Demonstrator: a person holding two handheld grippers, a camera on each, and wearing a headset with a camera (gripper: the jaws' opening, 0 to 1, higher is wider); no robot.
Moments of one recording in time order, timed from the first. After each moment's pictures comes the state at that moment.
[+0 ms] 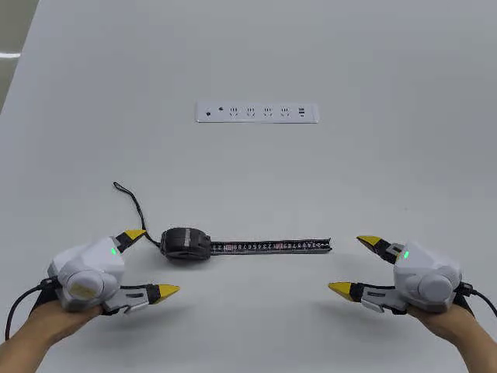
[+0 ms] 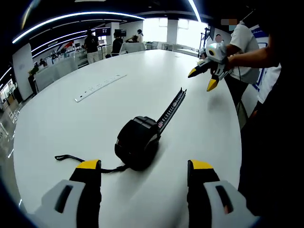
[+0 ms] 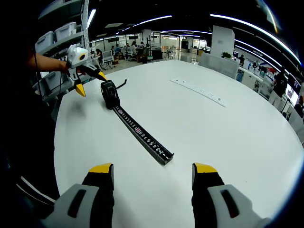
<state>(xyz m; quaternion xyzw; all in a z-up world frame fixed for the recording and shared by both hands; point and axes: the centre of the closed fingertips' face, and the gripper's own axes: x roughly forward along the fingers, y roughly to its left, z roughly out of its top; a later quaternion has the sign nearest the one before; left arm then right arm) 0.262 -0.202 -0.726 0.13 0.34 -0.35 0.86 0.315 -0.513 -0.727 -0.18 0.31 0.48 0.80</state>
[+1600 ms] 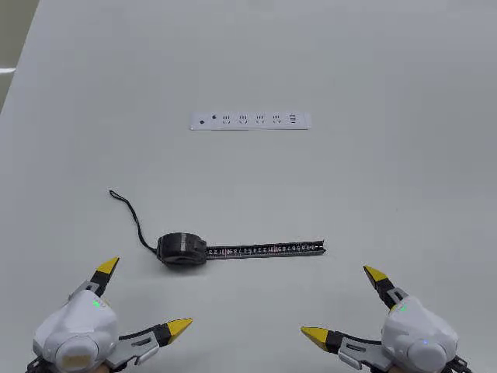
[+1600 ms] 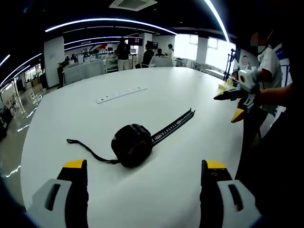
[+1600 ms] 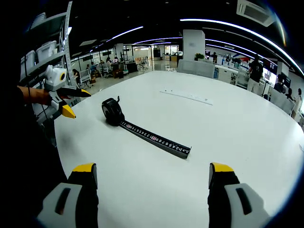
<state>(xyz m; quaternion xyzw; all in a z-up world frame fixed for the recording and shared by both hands) 0.228 -0.213 -0.694 0.06 0.30 -0.23 0.92 0.258 -0.496 -0.698 -0.10 0.29 0.39 0.87</state>
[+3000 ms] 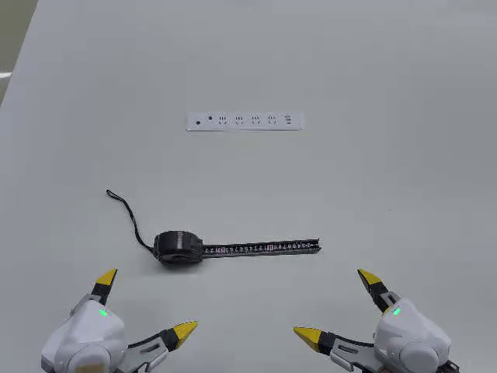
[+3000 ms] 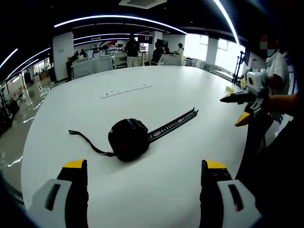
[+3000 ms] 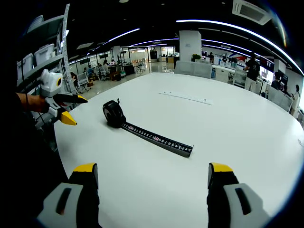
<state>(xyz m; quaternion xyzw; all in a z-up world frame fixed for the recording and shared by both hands) 0.218 -0.224 -0.700 0.04 0.32 -0.18 0.93 0.249 -0.493 -0.697 -0.09 0.29 0.38 0.87</state>
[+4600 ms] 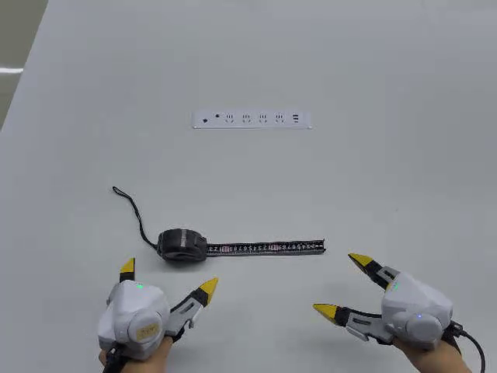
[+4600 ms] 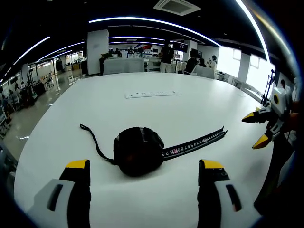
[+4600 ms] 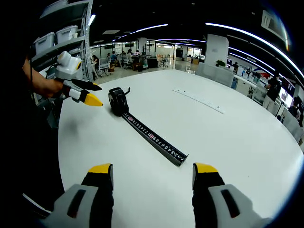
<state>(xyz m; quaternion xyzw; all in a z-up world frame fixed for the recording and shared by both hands) 0.260 -0.230 -0.718 -0.01 0.29 -0.03 0.96 0.288 -0.501 -0.716 -0.18 0.27 0.47 0.82</state>
